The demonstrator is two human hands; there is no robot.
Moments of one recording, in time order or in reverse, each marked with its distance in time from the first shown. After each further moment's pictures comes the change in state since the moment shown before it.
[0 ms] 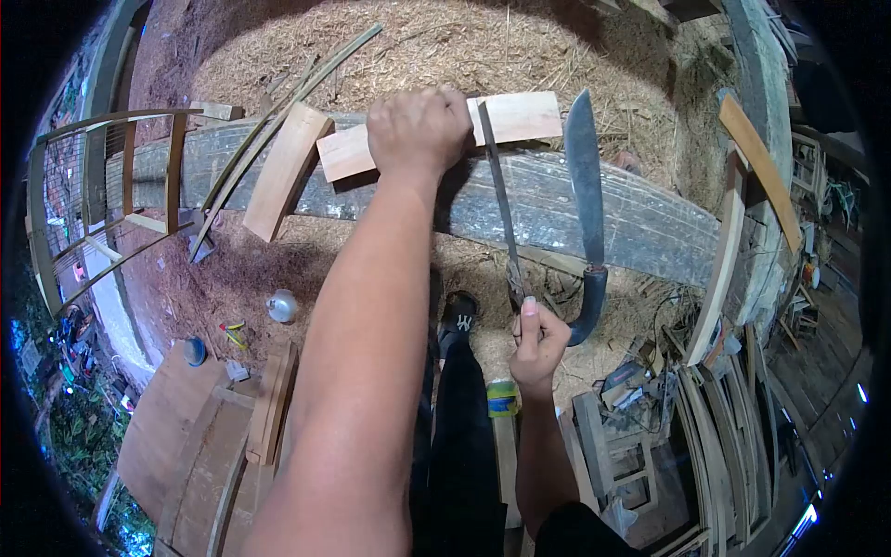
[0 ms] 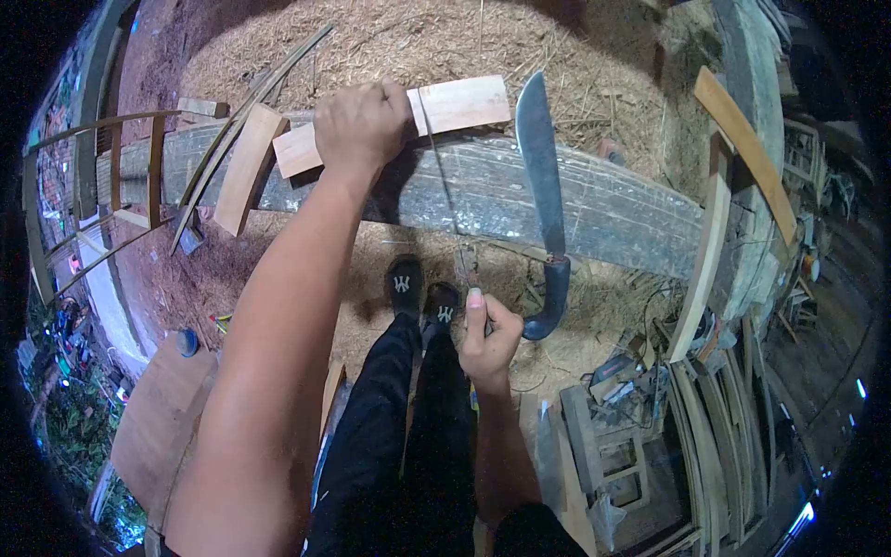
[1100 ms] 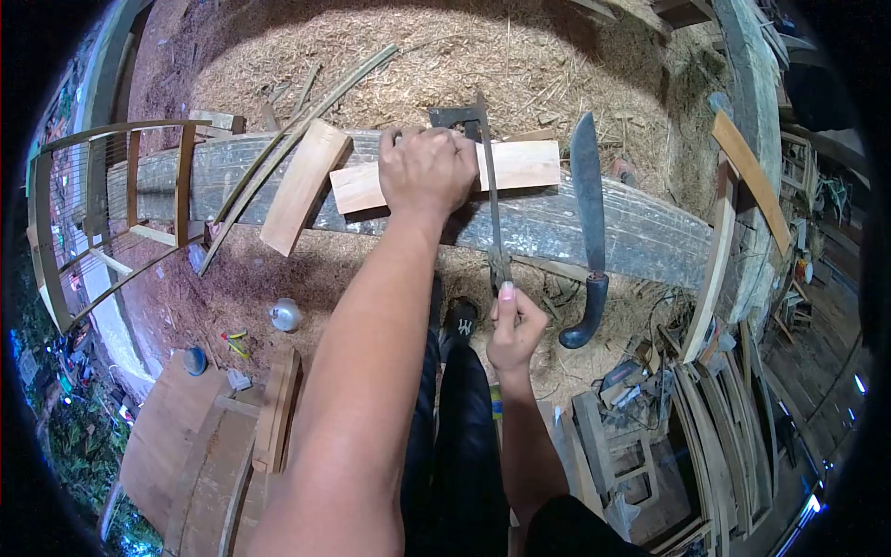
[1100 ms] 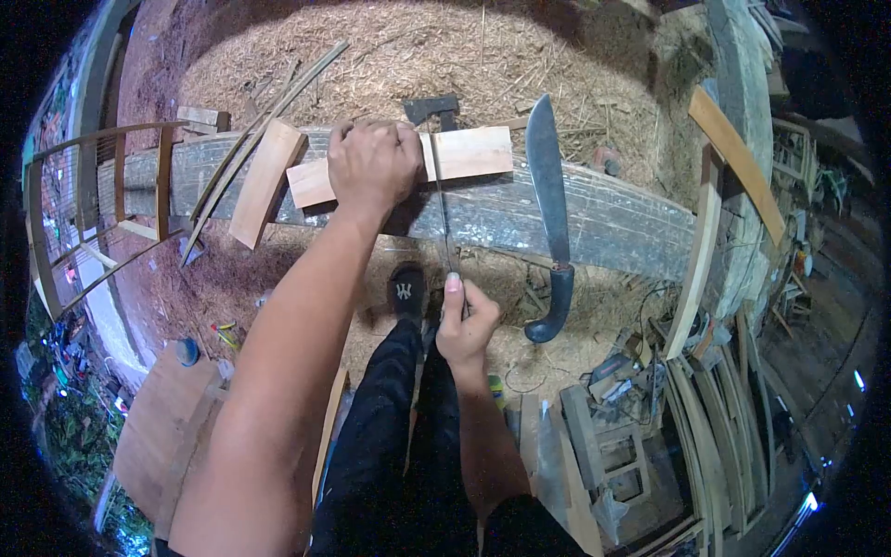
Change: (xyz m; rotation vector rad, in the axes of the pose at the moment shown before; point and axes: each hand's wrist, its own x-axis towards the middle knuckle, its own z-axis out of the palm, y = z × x) left_hand -0.022 -0.014 -0.007 -0.074 0.016 0.072; right_hand 0.011 -0.013 0.059 -0.015 0.079 -0.033
